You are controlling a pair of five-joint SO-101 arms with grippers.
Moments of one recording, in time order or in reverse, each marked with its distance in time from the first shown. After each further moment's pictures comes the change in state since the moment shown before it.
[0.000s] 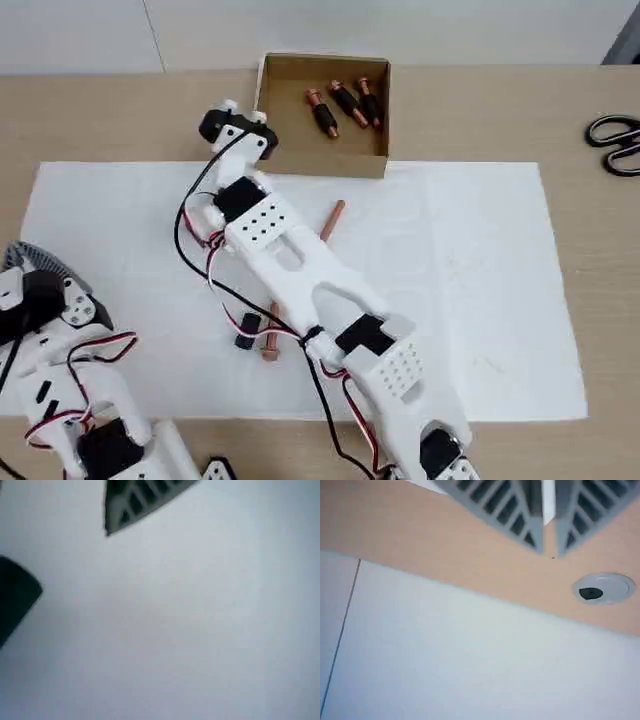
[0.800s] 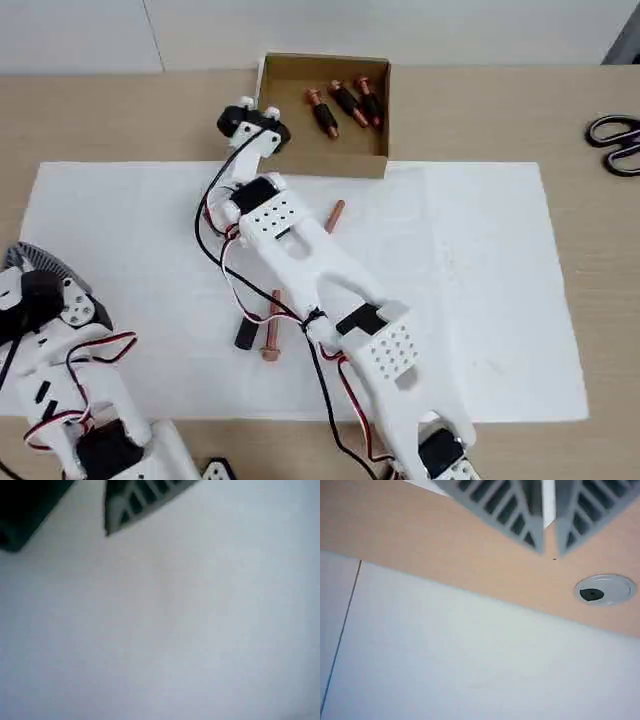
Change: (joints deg) left arm 0.0 0.0 0.2 0.0 0.2; right arm 3.9 7.7 0.0 -12.0 1.9
